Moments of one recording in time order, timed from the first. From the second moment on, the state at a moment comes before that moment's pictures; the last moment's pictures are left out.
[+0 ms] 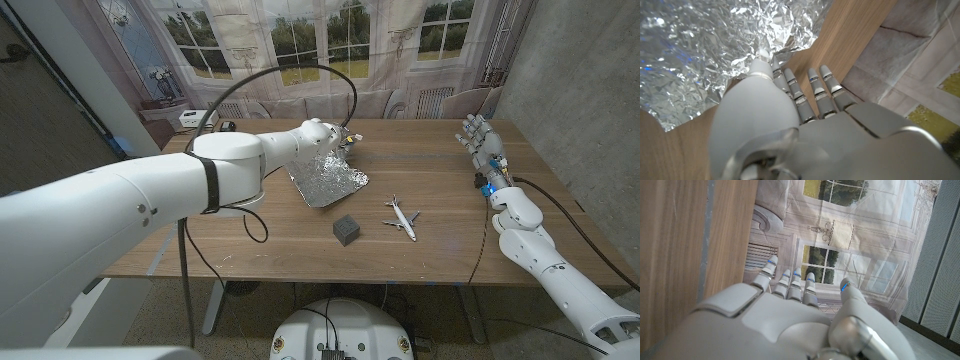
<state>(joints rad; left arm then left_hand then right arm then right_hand) -0.13 -0.04 1.64 -0.43 0.60 0.07 -0.10 1.18 0.13 0.05 -0.15 0.24 1.07 -0.07 0.44 0.20 0.63 -0.20 0.40 0.25 0.48 -0.05 0.27 0.20 0.31 0.02 0.50 0.20 -0.93 -0.55 -0.19 -1.22 0.76 0.52 0.10 0.17 0.10 0.36 -0.09 0.18 0.21 -0.02 0.20 0.18 0.21 0.07 0.21 0.20 0.10 0.02 0.20 0.19 0.21 0.14 0.22 0.18</state>
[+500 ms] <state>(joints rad) -0.13 0.04 1.52 -0.50 0.54 0.13 -0.13 1.18 0.13 0.06 -0.14 0.22 1.07 -0.07 0.44 0.20 0.63 -0.20 0.39 0.26 0.48 -0.05 0.26 0.20 0.31 0.02 0.50 0.20 -0.96 -0.57 -0.18 -1.29 0.74 0.51 0.07 0.17 0.10 0.36 -0.09 0.18 0.21 -0.02 0.20 0.18 0.21 0.08 0.21 0.20 0.10 0.02 0.20 0.19 0.21 0.14 0.22 0.18</state>
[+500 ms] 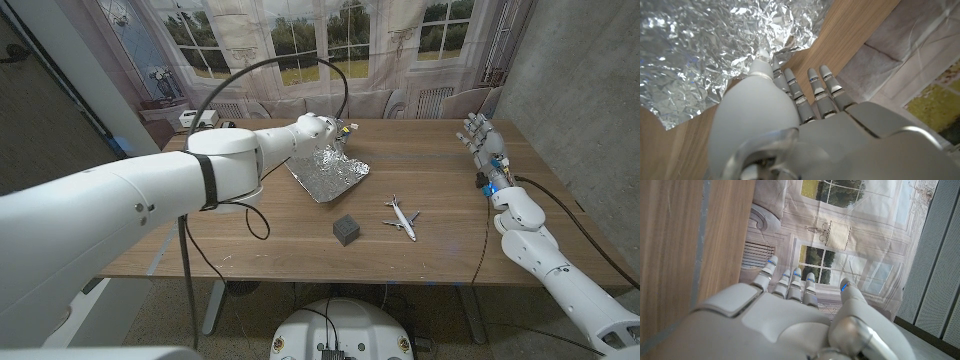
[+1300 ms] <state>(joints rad) 0.04 0.42 1.20 -1.20 0.55 0.23 -0.30 1.18 0.13 0.07 -0.13 0.21 1.07 -0.07 0.44 0.20 0.63 -0.19 0.38 0.26 0.46 -0.05 0.24 0.20 0.30 0.03 0.50 0.20 -1.09 -0.66 -0.12 -1.52 0.75 0.46 0.03 0.17 0.10 0.37 -0.10 0.18 0.21 -0.02 0.20 0.18 0.22 0.08 0.21 0.20 0.13 0.04 0.20 0.18 0.21 0.14 0.22 0.18</state>
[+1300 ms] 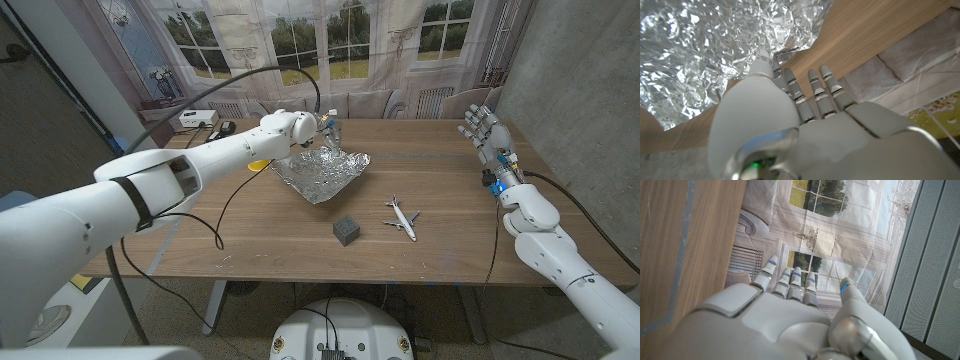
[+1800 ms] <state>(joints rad) 0.13 0.50 1.08 -1.46 0.59 0.23 -0.38 1.18 0.13 0.08 -0.13 0.20 1.07 -0.07 0.44 0.20 0.62 -0.19 0.37 0.27 0.46 -0.05 0.24 0.21 0.29 0.03 0.51 0.20 -1.19 -0.67 -0.09 -1.63 0.73 0.44 -0.02 0.18 0.11 0.37 -0.10 0.18 0.21 -0.02 0.20 0.18 0.22 0.08 0.21 0.20 0.13 0.04 0.20 0.18 0.22 0.14 0.22 0.18</state>
